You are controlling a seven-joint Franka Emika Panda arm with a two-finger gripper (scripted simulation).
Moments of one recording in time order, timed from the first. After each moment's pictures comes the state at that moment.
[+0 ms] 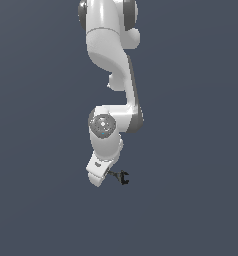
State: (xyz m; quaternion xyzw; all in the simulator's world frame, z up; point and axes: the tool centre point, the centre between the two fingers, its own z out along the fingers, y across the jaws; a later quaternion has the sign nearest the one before) arm 0.082 -0.042 0.057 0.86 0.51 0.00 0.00
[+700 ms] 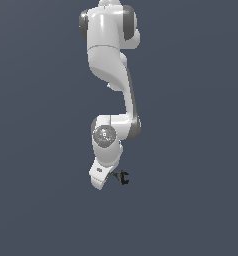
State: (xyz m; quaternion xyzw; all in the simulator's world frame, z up) arm 0.081 -0.042 0.010 0.86 0.51 0.00 0.00
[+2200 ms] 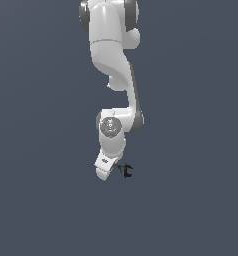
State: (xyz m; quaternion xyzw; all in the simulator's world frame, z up) arm 0.047 -0.026 0.010 0.86 0.51 0.00 0.00
